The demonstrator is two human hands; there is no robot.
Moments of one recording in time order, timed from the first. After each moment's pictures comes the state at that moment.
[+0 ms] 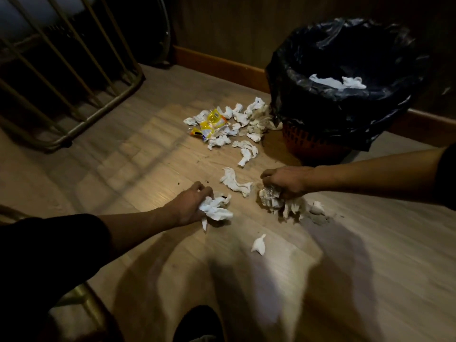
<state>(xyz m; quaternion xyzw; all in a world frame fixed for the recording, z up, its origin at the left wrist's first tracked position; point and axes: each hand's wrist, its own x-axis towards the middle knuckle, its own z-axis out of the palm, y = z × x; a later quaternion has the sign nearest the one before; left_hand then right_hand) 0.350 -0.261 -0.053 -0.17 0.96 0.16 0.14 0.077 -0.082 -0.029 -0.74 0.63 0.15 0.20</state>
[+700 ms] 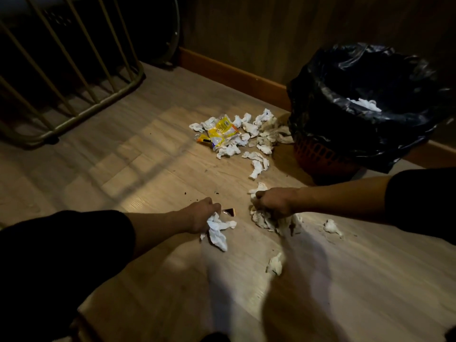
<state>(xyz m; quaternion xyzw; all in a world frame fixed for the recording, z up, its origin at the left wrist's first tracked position) 0.341 -0.308 -0.097 -0.14 0.94 0.18 0.23 0.122 -0.145 -0.062 -0.72 0.62 0.21 0.24</state>
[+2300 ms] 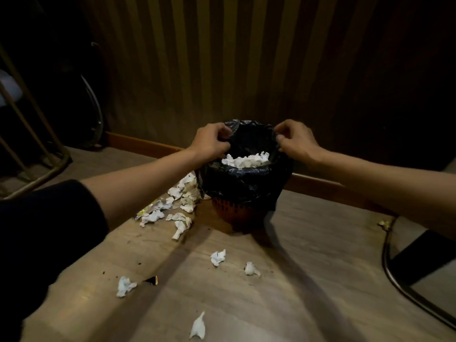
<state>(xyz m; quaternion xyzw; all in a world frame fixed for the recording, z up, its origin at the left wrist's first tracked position) 0.061 -0.179 0.194 -0.13 0.89 0.40 -0.16 -0.062 0.035 0.197 -0.29 0.88 -0.39 -0.01</state>
